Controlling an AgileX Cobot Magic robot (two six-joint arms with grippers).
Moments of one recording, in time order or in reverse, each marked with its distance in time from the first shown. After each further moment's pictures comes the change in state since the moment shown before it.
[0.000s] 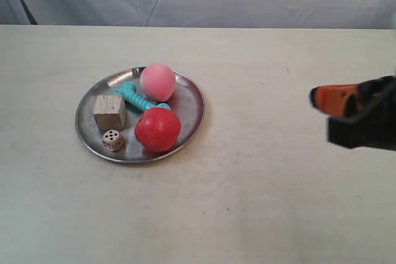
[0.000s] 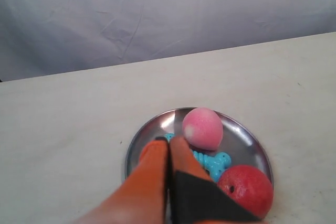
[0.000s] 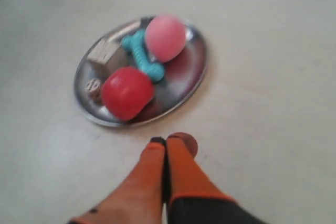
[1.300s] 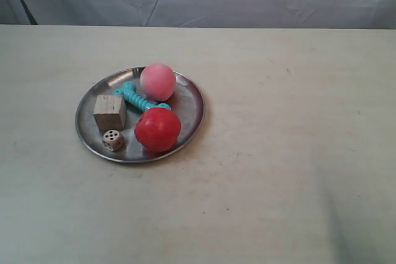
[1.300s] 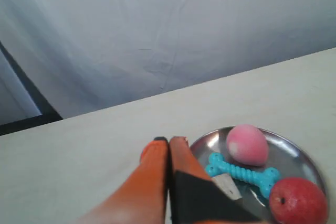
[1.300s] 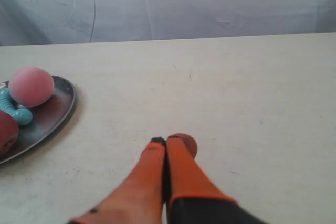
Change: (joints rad) left arm 0.044 -0.147 0.015 0.120 -0.006 0.034; right arm -0.409 -0.695 0.442 -0.091 0.005 0.004
